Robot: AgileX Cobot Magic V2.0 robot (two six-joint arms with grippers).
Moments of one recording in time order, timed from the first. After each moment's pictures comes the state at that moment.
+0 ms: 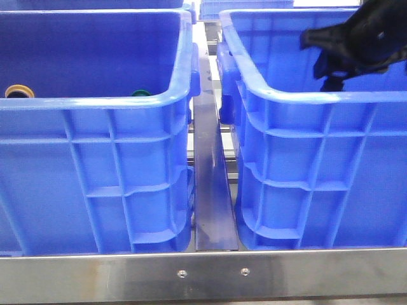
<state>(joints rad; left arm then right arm) -0.16 0.73 -0.73 0.12 0.49 -0.20 0.13 1.74 -1.09 1.27 -0.04 -1.11</state>
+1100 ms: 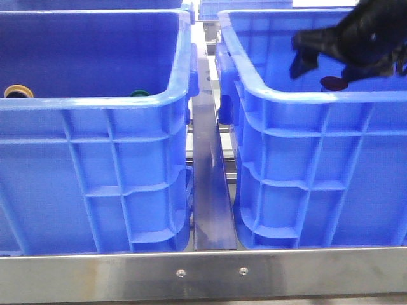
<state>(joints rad) -0.16 0.73 -0.73 0.12 0.49 -0.20 0.13 1.69 -1.08 1.29 0.02 -1.11</state>
